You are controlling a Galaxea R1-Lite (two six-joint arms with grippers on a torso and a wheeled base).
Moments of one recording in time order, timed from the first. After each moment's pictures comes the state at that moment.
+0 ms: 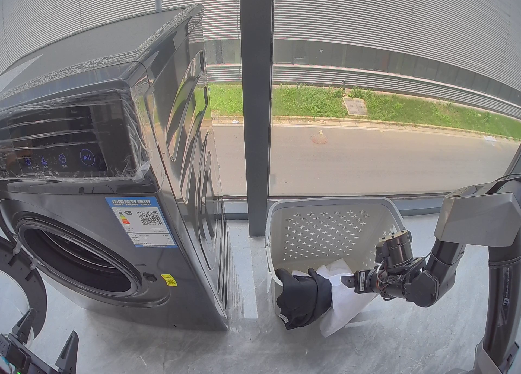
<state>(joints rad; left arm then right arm) 0.07 0.09 -0.02 -0.03 -0.14 -0.01 0.36 2.32 -0.60 -0.90 -0.11 0.34</state>
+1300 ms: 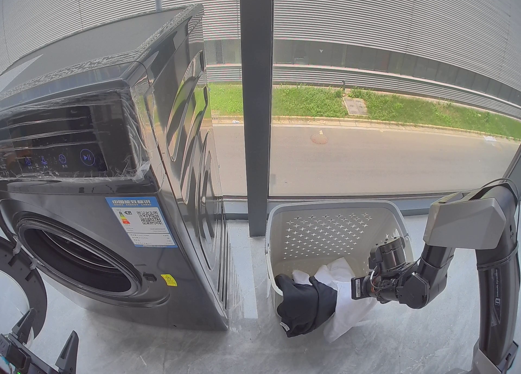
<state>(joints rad) 0.07 0.09 -0.02 -0.03 -0.13 -0.01 0.35 2.42 -0.65 -0.90 -0.10 0.24</state>
